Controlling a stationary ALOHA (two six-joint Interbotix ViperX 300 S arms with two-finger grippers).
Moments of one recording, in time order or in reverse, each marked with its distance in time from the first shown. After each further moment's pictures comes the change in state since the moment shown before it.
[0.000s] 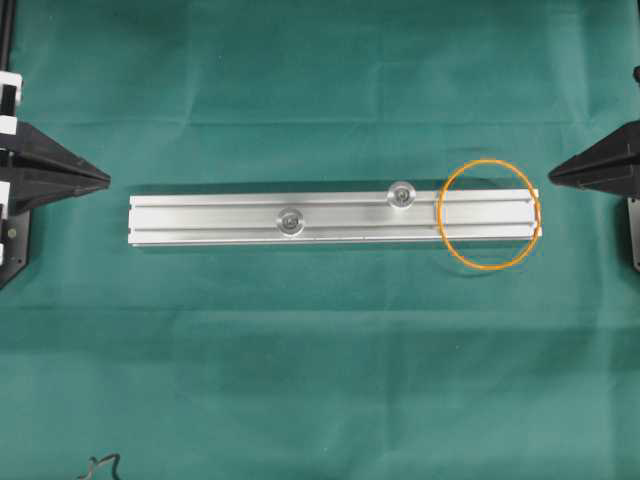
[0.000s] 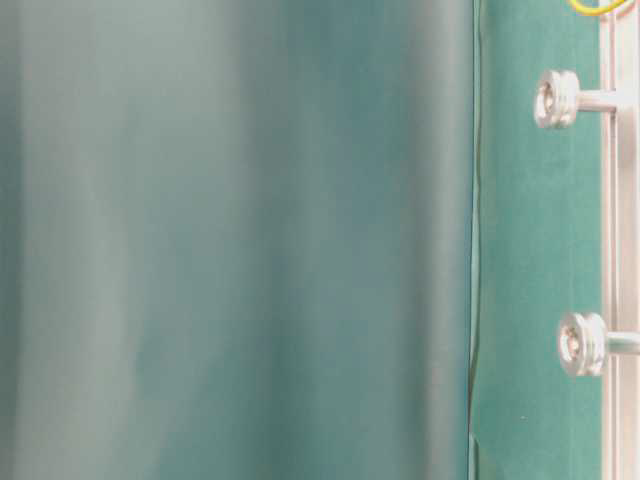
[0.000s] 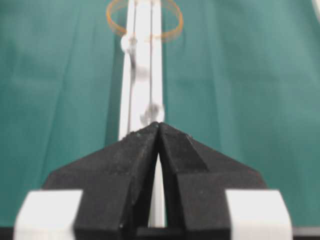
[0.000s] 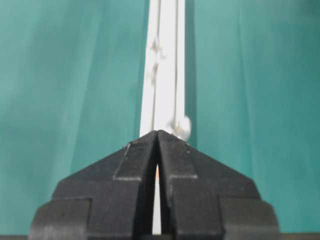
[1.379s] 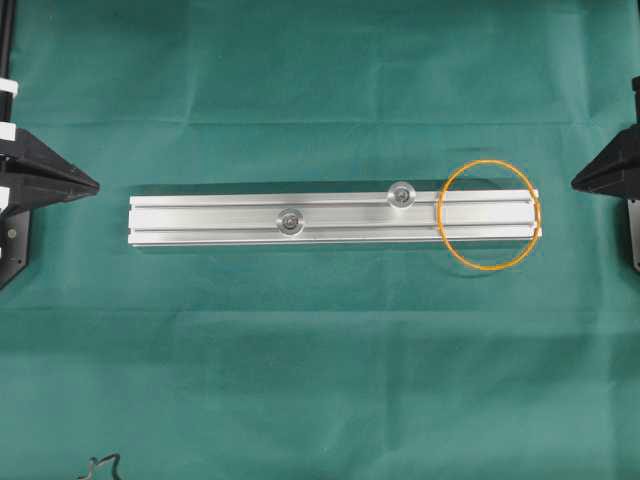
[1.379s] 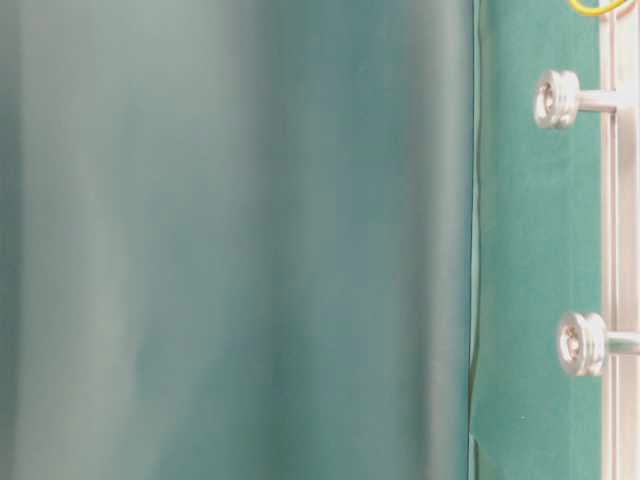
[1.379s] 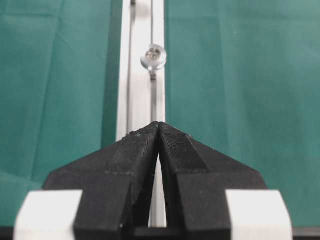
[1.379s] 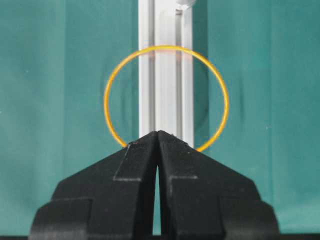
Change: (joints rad) left arm -0.002 0.005 -0.021 0.000 0.135 -0.002; right arm 0.000 0.107 -0.091 -0.041 0.367 0.091
